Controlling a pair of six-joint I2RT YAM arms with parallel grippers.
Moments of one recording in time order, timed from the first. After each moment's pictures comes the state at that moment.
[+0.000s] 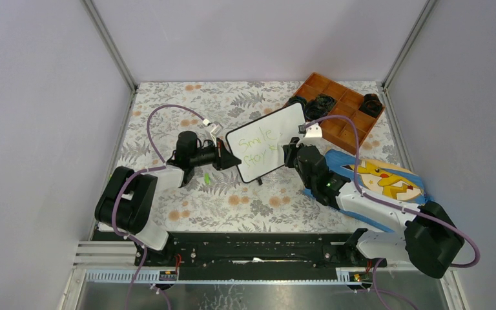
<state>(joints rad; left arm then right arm) -0.28 1.57 0.59 0.60 0.82 -0.35 0.77 1.20 0.62 0.27 0.48 0.40</state>
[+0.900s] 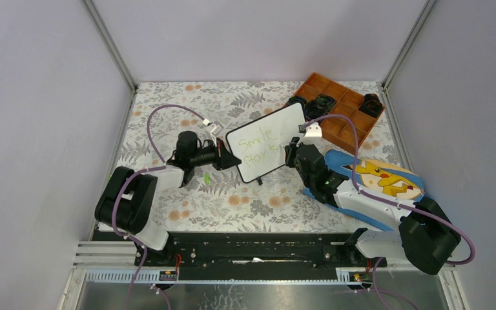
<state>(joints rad) -0.28 1.57 0.59 0.60 0.82 -0.34 0.74 1.24 0.62 0.27 0.49 0.41</state>
